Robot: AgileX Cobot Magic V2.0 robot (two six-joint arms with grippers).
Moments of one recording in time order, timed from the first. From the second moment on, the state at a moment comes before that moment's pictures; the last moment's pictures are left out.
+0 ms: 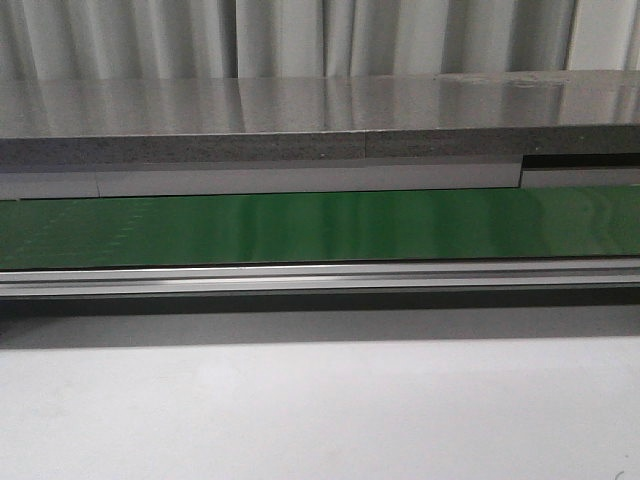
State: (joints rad) left arm -0.05 0.29 -0.35 0.01 0.24 -0.01; right arm 0.05 -0.01 -0.04 0.05 0.21 -0.06
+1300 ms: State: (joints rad) left arm -0.05 0.29 -0.35 0.01 0.24 -0.01; right arm 0.05 -0.01 0.03 0.05 0.12 -0.06
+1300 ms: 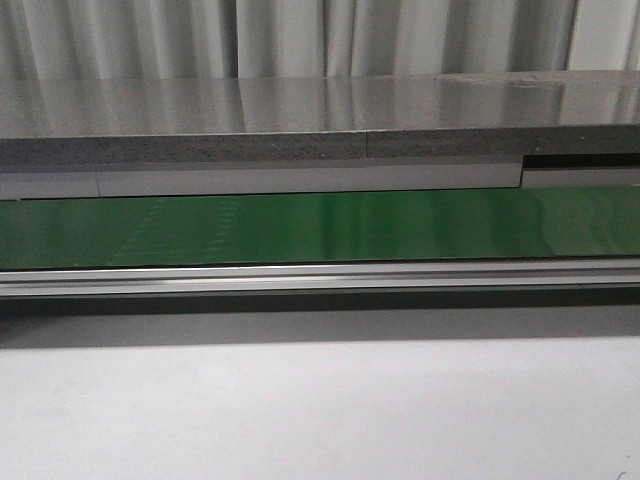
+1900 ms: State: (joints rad) left arm -0.05 0.28 -0.35 0.01 0.24 -0.01; right arm 0.05 -0.01 0.03 0.05 0.12 -0.06
